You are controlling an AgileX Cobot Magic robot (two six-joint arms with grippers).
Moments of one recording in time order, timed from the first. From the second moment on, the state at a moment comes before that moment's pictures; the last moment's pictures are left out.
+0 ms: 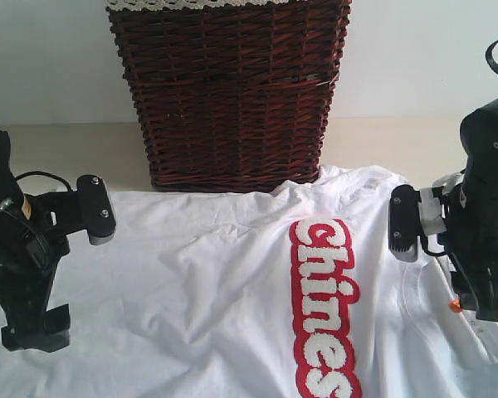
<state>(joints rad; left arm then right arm) -0.45 1.64 -0.89 0.08 0.80 0.68 0.25 1.78 -0.93 -0.29 0.82 -0.82</state>
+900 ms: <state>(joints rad) -0.45 1.64 -0.79 0.35 0.80 0.68 0.25 1.80 -0.79 -0.41 0.60 -0.84</state>
